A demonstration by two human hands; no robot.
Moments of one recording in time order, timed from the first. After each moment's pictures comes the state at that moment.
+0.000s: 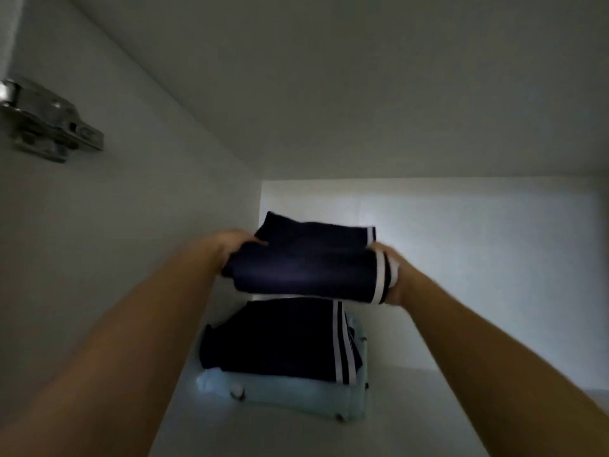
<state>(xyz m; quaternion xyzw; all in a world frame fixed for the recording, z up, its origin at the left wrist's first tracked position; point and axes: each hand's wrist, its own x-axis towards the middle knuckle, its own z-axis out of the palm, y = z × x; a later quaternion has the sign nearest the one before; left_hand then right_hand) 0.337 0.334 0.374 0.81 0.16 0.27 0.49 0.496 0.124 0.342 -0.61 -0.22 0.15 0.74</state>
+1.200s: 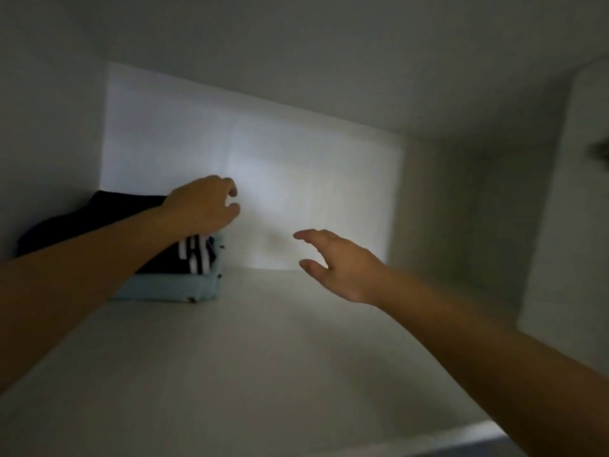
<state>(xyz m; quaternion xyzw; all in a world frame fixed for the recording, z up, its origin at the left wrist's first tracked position) 0.376 0.195 0.300 0.94 -0.04 0.31 0.12 0.361 -0.061 0.259 -0.91 -0.33 -0.22 0.08</state>
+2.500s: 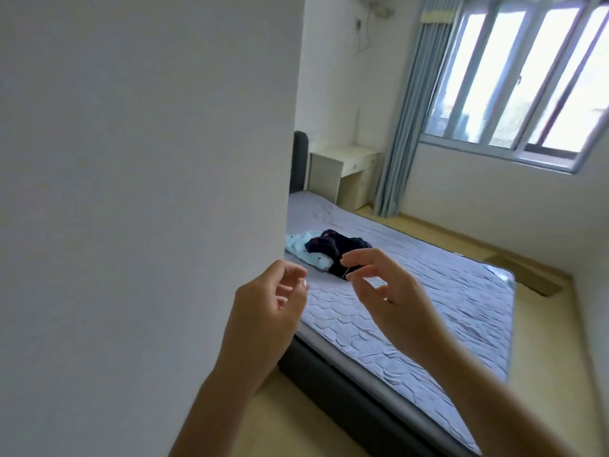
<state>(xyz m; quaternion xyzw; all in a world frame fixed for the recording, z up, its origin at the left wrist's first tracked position) -0.482 -0.762 0.022 0.33 -0.78 -0.29 0.44 -0.649 -0.681 0.045 -0.60 0.64 -0.47 0.07</state>
